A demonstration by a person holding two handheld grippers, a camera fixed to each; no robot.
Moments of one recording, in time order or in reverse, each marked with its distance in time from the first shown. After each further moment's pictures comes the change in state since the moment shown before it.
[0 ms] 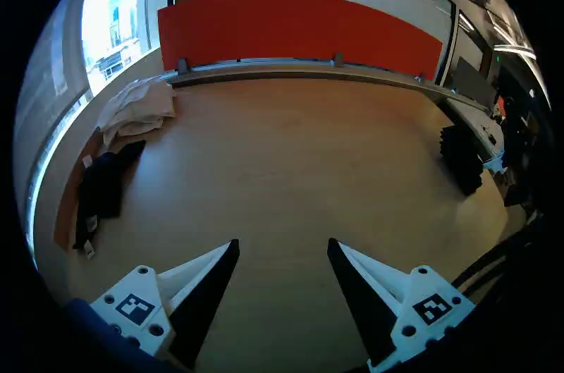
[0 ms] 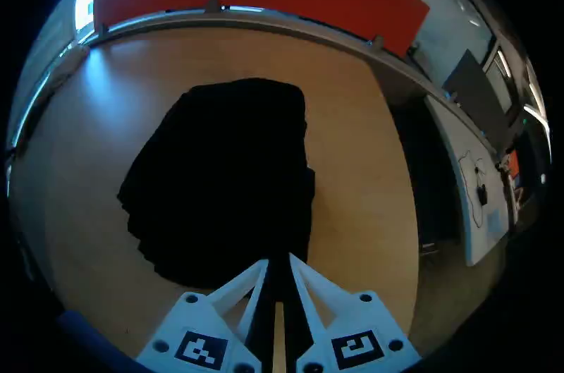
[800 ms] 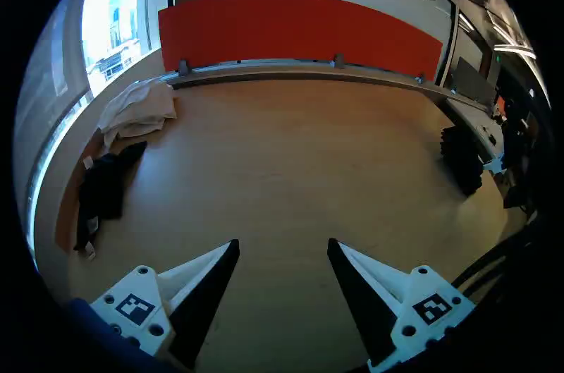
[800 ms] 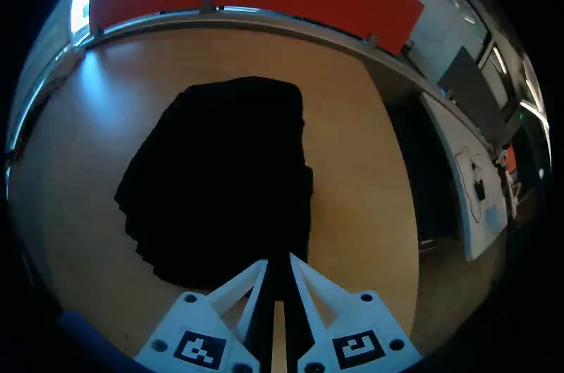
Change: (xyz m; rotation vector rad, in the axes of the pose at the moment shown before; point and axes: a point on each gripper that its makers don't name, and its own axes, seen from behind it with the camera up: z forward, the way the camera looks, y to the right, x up) left arm 0.002 -0.004 -0.002 0.001 0.003 0.003; right arm -0.003 0.000 0.000 -0.020 0.008 0.024
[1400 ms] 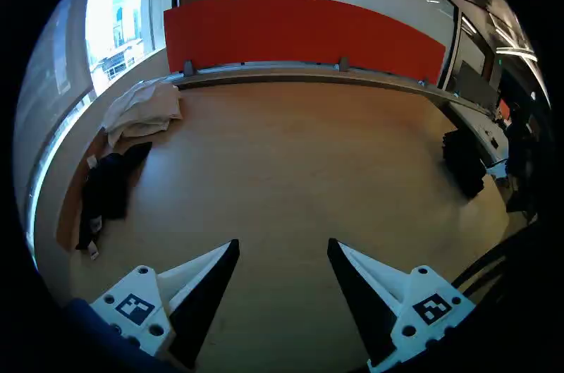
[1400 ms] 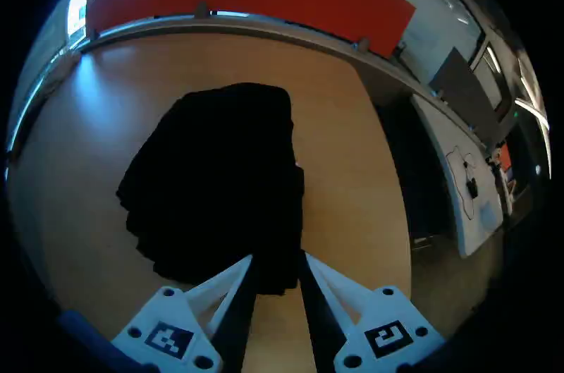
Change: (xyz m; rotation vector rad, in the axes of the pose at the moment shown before) left arm 0.003 -0.009 -0.003 0.013 0.010 -0.013; right arm -0.001 0.005 -0.019 -0.041 0.027 0.010
